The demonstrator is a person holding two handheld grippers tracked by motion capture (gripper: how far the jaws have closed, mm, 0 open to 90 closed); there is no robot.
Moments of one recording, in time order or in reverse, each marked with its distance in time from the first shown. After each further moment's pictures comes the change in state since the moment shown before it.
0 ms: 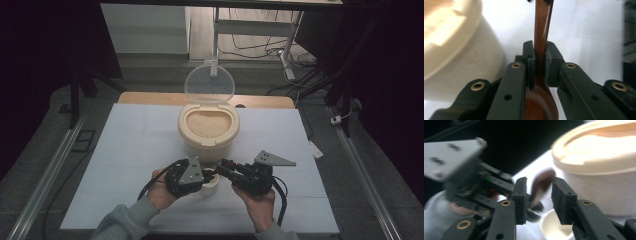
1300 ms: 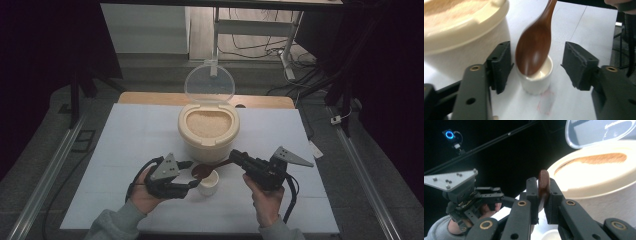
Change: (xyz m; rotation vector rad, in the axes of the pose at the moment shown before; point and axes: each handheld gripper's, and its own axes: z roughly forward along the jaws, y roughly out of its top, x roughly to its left) left arm 0.013 -0.036 -0.043 -0.116 -0.012 -0.228; right arm -0.015 0.016 -0.023 -0.189 0.041 0.049
